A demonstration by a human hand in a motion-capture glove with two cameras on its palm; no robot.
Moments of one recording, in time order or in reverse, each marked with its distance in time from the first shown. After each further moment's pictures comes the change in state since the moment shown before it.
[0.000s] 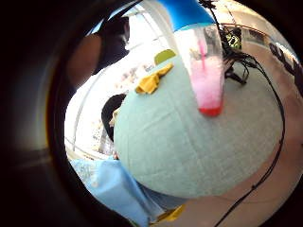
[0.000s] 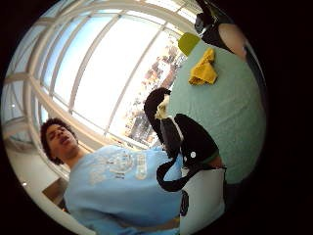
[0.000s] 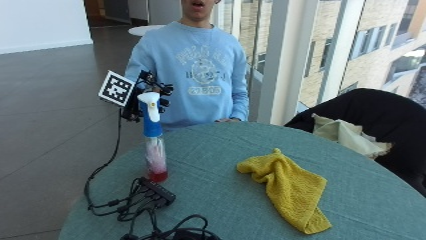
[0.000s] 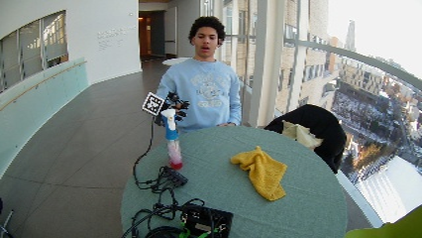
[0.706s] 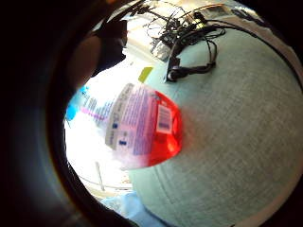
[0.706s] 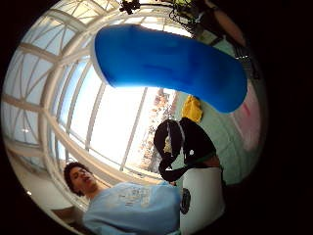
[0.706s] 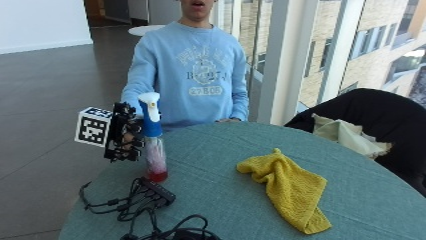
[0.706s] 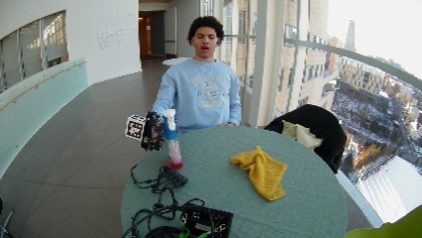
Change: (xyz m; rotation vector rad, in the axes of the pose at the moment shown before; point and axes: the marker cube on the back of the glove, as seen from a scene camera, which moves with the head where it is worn) arm 0.103 -0.080 -0.009 0.191 -0.187 0.240
